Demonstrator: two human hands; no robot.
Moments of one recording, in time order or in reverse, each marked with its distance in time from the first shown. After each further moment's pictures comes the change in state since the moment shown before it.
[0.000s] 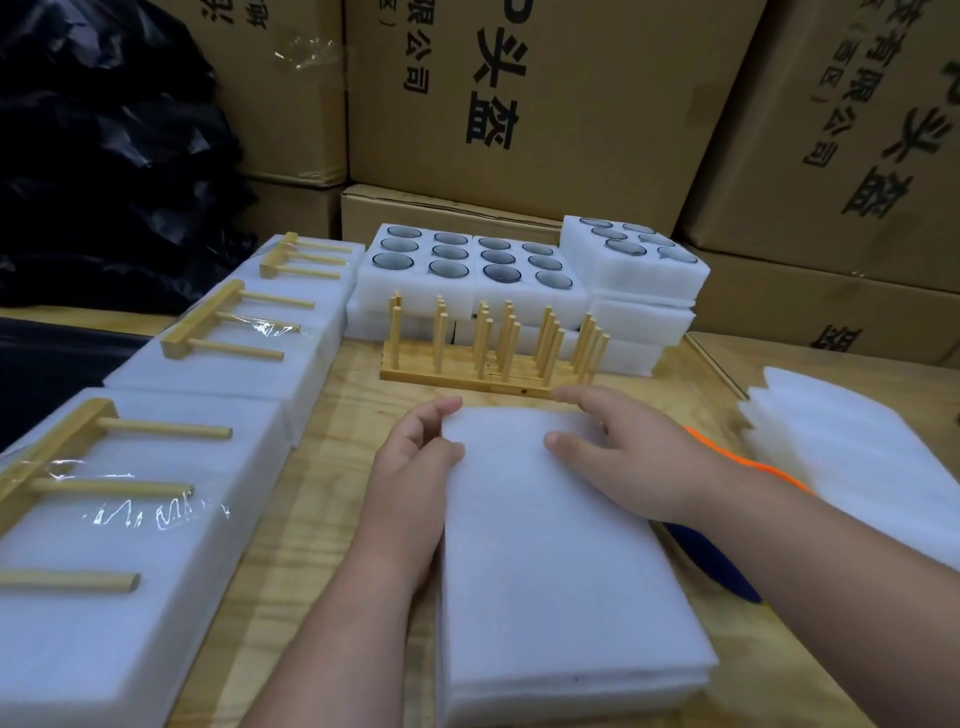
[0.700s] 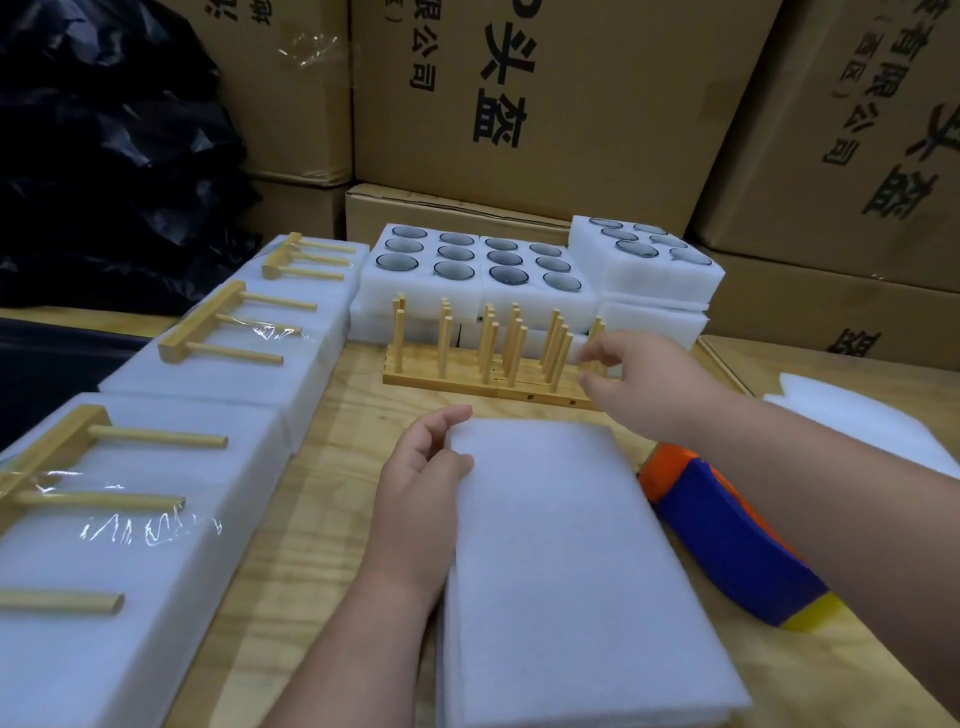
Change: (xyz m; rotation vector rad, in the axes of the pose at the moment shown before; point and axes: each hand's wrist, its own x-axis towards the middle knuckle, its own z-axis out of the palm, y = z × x) left_hand -0.008 0.002 0.007 0.034 0.011 0.025; right_hand 0.065 0.016 -0.028 -0.176 0.214 -0.045
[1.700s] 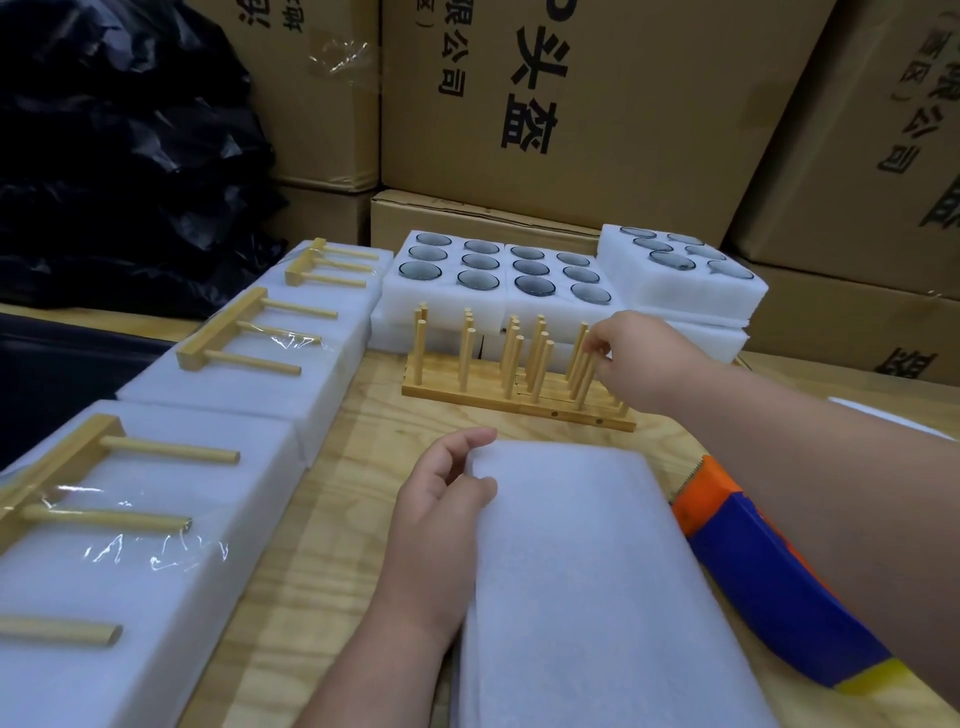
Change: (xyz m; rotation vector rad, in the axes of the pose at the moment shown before) left_hand 0.004 -0.004 -0.002 -0.027 -0.028 0.004; right_hand 0.071 -0.002 0.014 -0.253 -0.072 -0.031
